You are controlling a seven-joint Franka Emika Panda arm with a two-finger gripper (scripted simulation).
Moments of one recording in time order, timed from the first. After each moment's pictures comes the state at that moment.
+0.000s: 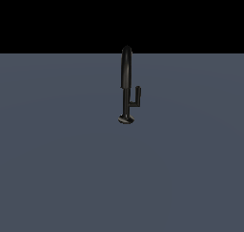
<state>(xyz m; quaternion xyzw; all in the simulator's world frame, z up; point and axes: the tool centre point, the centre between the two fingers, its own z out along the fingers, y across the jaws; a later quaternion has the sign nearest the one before) -0.147 0.012 0.468 -0.98 0.12 0.10 0.11</state>
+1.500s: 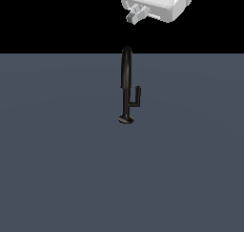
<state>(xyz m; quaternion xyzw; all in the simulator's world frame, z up) 0.021 -0.028 0.375 -0.84 0.32 0.30 0.31</state>
